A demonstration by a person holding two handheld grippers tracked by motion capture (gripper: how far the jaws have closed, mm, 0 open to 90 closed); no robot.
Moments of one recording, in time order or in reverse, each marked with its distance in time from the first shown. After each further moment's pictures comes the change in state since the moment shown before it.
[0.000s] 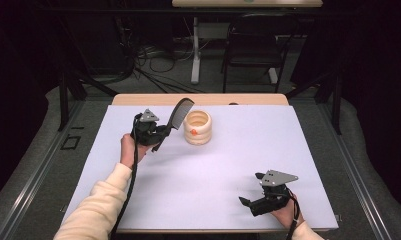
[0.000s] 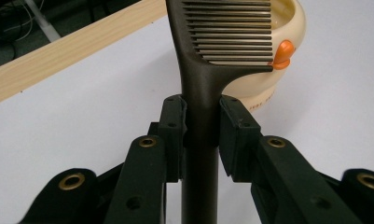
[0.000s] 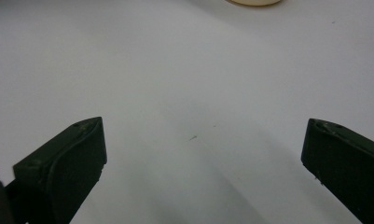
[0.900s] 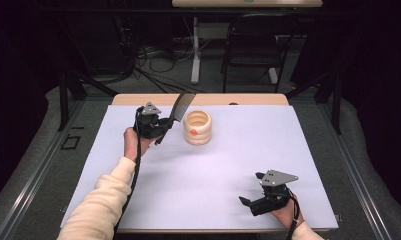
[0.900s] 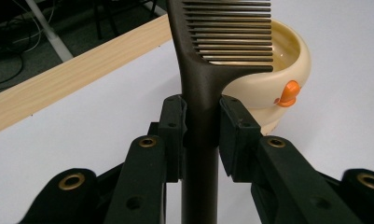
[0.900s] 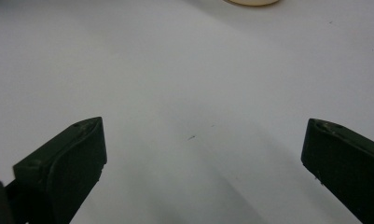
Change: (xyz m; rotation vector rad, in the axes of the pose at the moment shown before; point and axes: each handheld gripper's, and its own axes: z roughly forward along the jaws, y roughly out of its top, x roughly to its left) left arm 0.004 0.020 0.004 -0.038 0.017 -0.005; right arm 0.000 0.000 0.000 -0.001 -0.008 -0.001
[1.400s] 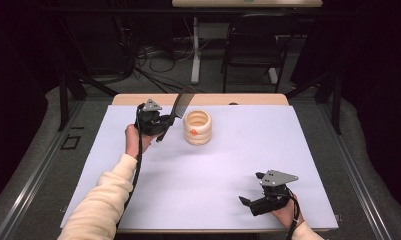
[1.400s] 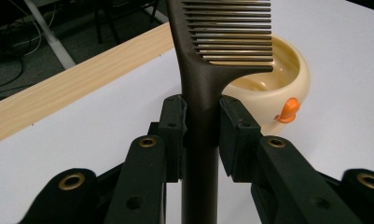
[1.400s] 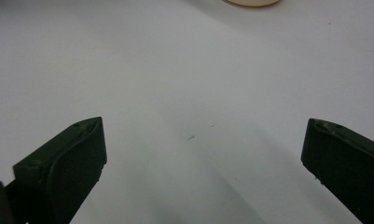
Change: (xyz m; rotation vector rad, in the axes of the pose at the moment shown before) left arm 0.001 0.009 0.002 -0.019 -0.005 -0.011; right arm 0.000 0.000 0.000 -0.002 -0.002 -0.001
